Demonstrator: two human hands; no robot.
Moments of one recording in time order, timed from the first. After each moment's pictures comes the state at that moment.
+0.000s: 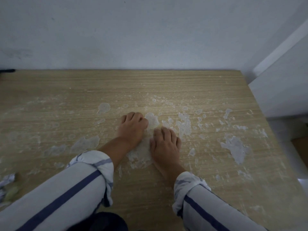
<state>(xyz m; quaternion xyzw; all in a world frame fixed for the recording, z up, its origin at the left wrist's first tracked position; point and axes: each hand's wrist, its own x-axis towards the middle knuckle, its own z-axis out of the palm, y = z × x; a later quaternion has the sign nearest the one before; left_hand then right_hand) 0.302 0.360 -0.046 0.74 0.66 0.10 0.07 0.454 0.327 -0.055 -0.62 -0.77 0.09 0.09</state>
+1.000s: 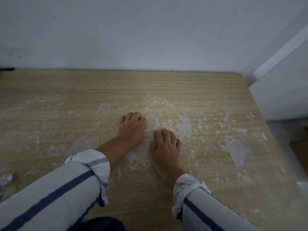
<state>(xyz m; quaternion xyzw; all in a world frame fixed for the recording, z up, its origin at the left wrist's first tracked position) 0.303 0.363 -0.041 0.73 0.66 0.12 0.08 0.452 0.326 -0.054 -0.63 -0.77 0.08 0.09</state>
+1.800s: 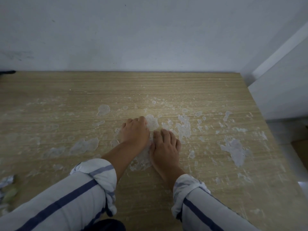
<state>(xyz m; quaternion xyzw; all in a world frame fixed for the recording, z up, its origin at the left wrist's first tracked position) 0.331 0.360 -0.024 0.61 0.77 0.13 0.16 0.453 0.326 -0.055 -0.62 -0.77 0.09 0.08</state>
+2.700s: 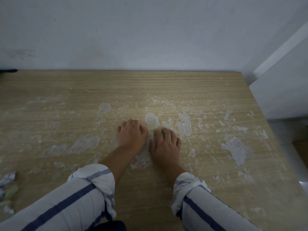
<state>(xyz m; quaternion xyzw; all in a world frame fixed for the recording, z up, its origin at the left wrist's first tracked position) 0.323 0.345 -0.039 0.57 0.79 0.17 0.14 0.451 0.326 -0.051 -0.63 -0.77 0.08 0.11</state>
